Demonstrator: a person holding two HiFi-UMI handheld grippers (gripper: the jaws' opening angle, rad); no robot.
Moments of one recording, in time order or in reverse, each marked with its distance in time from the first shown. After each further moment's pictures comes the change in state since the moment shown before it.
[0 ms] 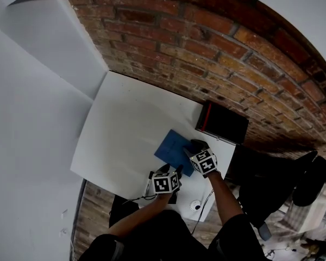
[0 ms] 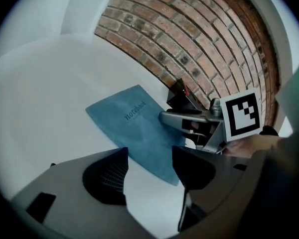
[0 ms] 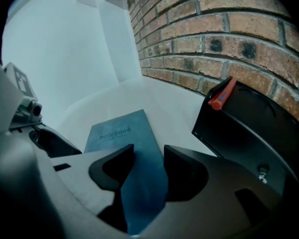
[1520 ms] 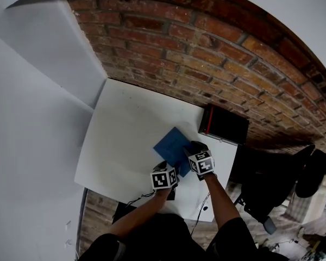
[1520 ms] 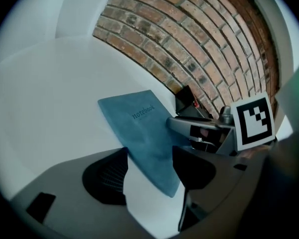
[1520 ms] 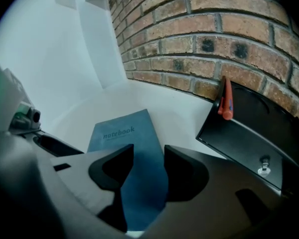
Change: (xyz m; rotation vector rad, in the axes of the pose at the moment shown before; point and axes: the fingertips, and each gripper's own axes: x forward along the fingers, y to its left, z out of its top) left arm -0.006 0.038 0.044 0.027 0.023 -0.010; right arm 0.014 0.004 0.025 0.170 -0.013 -0.137
